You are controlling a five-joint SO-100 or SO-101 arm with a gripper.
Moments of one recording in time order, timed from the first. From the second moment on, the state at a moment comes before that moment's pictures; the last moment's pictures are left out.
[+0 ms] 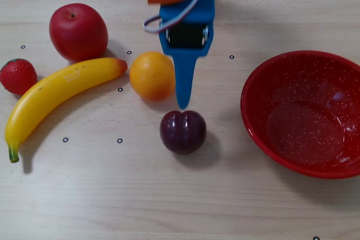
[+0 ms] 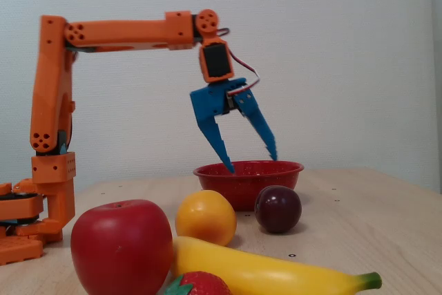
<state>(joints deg) 3.8 74.1 71.2 81.3 4.0</state>
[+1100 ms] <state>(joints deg) 3.8 47.5 54.4 74.6 16.4</state>
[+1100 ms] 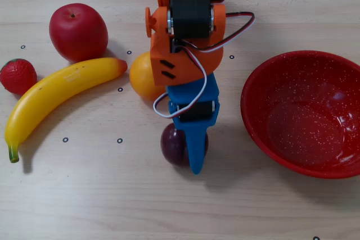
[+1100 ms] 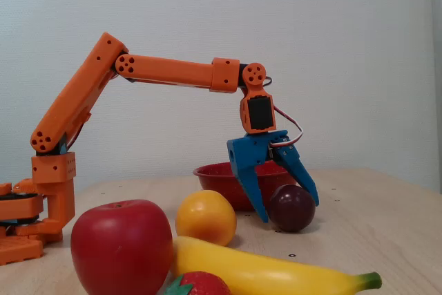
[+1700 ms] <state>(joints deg) 3.7 47.4 54.4 73.4 18.2</state>
